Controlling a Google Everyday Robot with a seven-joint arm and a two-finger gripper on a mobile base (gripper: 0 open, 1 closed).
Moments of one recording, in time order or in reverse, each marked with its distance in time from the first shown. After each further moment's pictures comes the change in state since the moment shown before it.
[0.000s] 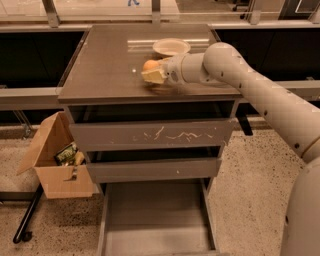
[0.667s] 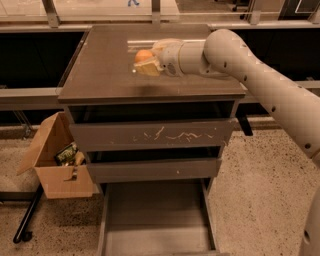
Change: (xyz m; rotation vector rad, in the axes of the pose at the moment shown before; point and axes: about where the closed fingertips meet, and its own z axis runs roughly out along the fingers) arm -0.048 0.032 -0.021 -0.038 -0.048 -0.128
